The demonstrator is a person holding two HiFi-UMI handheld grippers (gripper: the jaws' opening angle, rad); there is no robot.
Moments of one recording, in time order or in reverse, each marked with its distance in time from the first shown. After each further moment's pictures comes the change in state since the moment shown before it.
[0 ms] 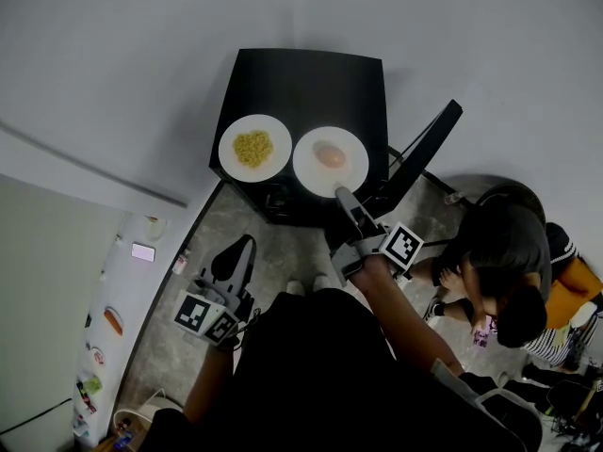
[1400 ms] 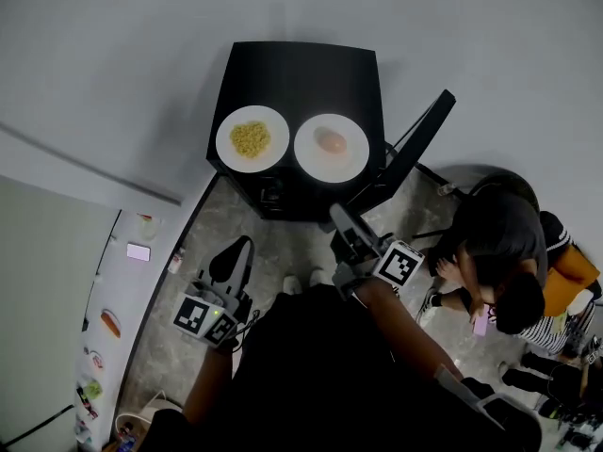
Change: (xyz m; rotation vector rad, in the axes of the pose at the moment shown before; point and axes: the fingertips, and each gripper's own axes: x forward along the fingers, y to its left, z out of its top) left arm -0.019 -0.001 -0.011 -0.013 0.014 -0.016; right arm -0.035 0.025 -0.042 -0.412 0.139 0.049
